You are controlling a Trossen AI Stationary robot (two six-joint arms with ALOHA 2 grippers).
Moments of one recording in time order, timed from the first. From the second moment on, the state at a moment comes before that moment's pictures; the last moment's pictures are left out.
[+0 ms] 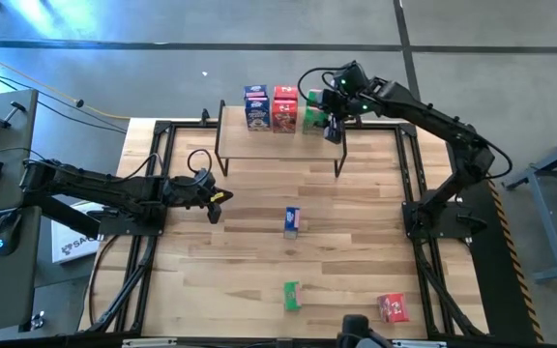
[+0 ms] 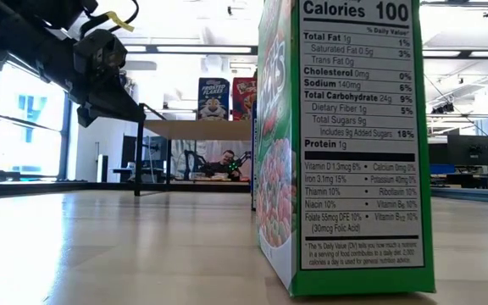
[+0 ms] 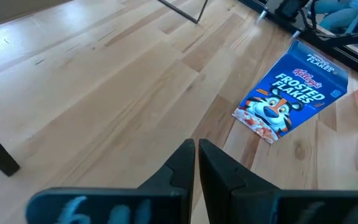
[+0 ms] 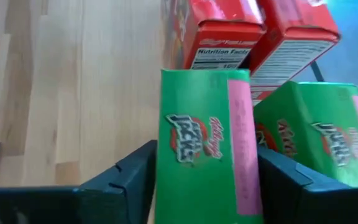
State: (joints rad) left arm -0.02 0.84 0.34 -0.04 -0.28 -0.53; right arm -0.67 1.59 1.54 -0.76 -0.22 -0.51
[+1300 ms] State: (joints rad) left arm 0.13 1.07 0.27 0.45 -0.03 -0.38; right arm -0.25 1.22 1.04 -0.48 -0.01 -0.15
